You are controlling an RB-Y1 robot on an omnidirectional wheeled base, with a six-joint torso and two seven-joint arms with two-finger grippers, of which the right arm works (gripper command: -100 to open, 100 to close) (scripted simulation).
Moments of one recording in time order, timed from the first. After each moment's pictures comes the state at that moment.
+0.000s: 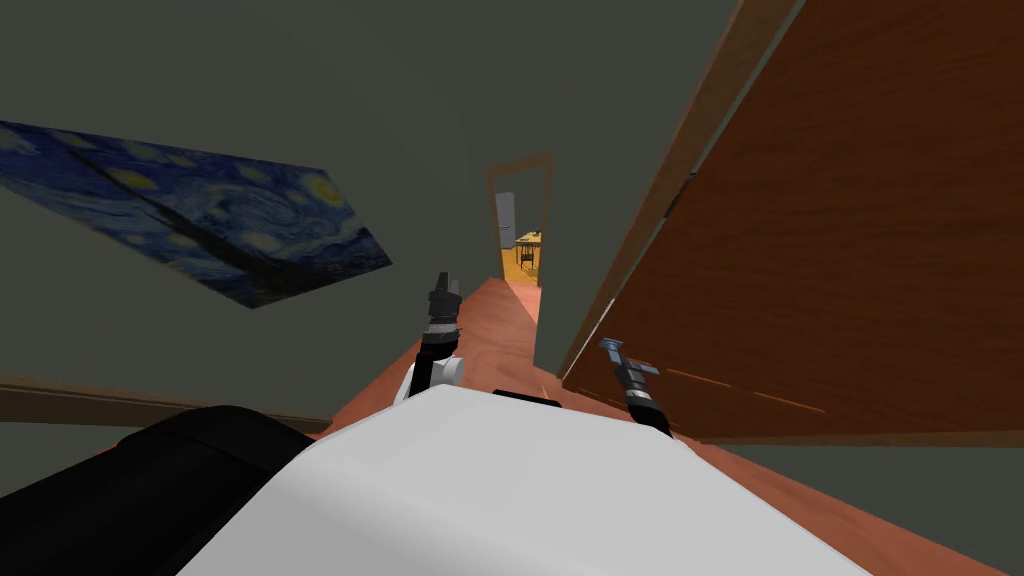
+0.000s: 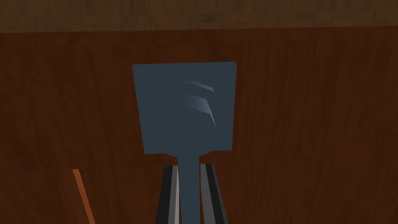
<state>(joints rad) 0.01 -0.36 0.01 -0.62 -0.21 -0.93 -0.24</state>
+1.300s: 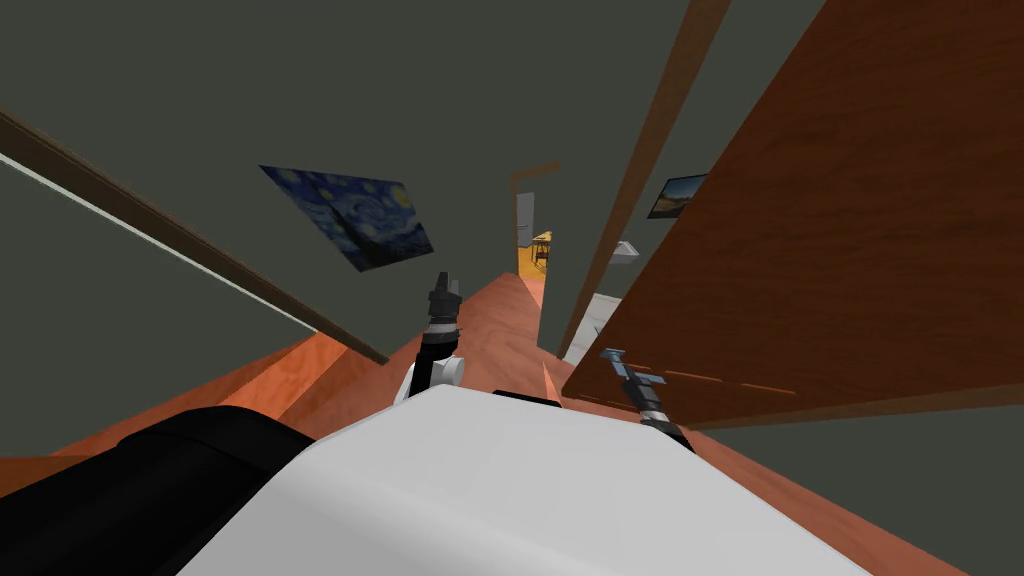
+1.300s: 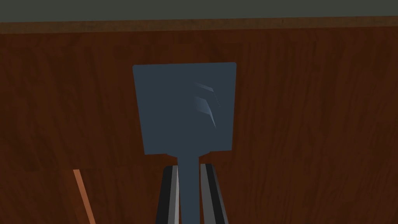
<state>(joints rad) 0.11 -0.45 0.11 -0.62 -0.16 -1.06 -0.35</state>
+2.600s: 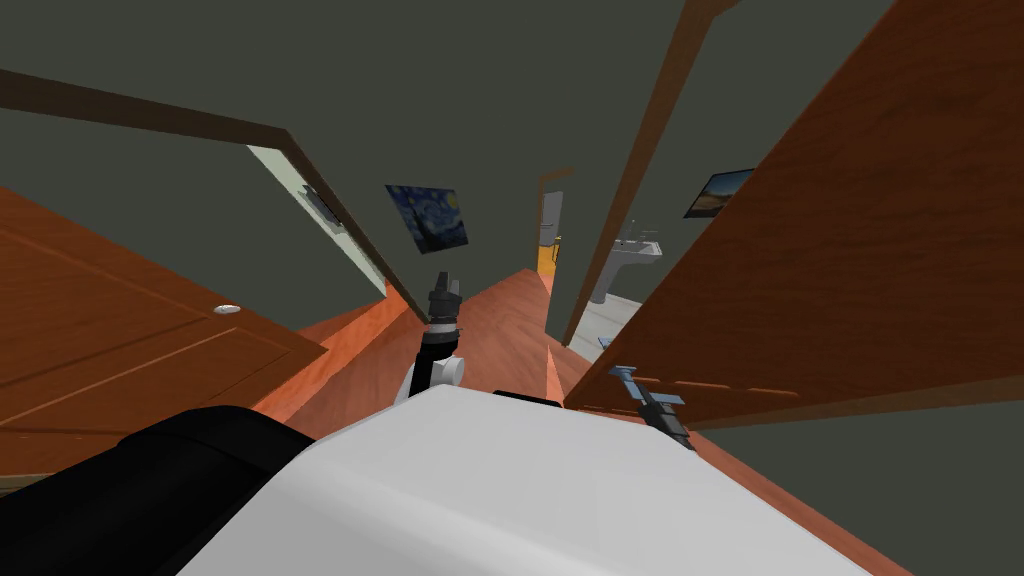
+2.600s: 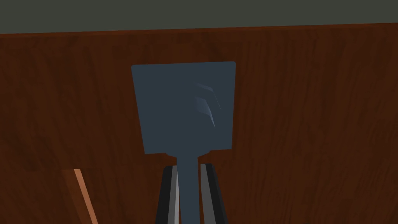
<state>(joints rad) 0.22 -0.51 0.17 -0.58 -0.16 -1.23 -0.41</state>
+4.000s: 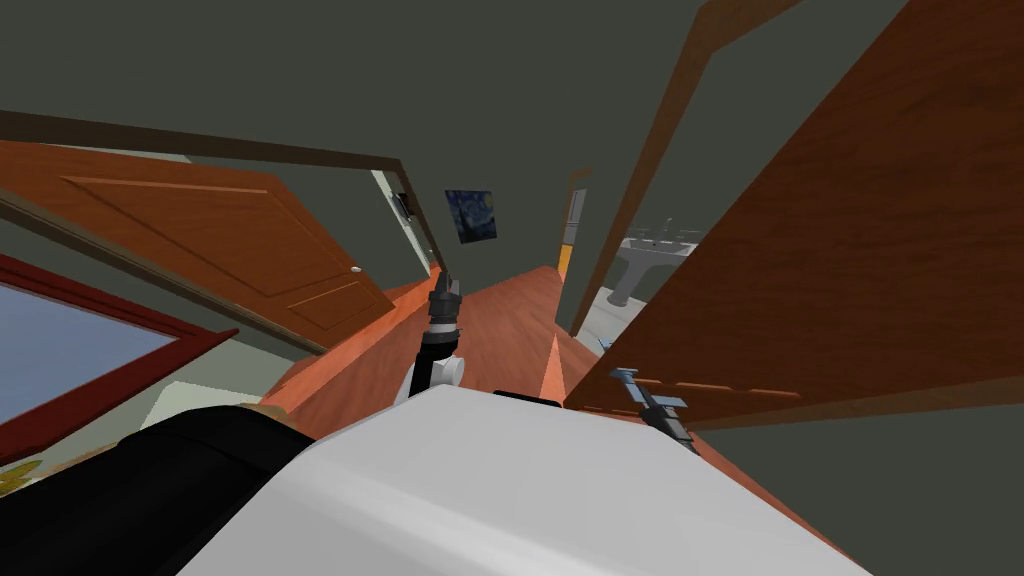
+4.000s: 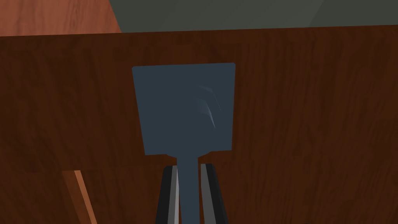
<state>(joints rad) 0.20 -0.52 0.19 -0.51 -0.16 -1.30 -0.43</state>
